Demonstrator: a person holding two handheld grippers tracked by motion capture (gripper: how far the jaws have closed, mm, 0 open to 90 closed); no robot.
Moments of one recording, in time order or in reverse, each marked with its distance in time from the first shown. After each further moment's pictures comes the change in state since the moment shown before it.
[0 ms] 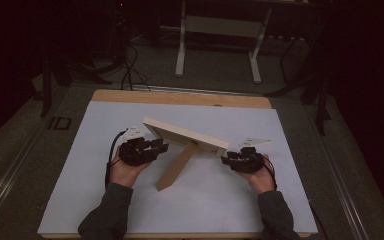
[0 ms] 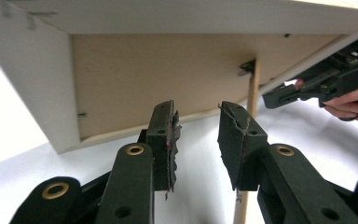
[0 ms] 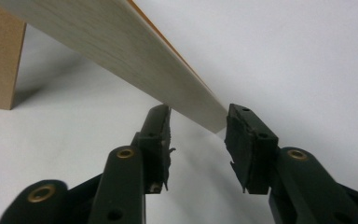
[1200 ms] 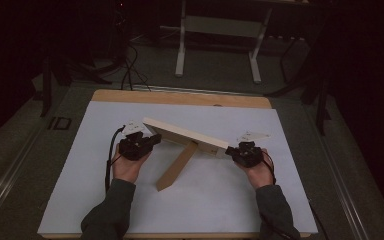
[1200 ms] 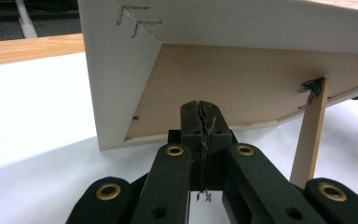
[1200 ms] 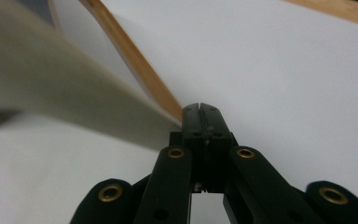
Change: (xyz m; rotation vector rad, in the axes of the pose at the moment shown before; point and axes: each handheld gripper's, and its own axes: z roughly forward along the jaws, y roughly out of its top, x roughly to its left) left arm 0.010 0.002 0.009 -0.009 0.139 -0.060; right arm 0.005 0.021 -0.002 -0.036 -0.084 -0.061
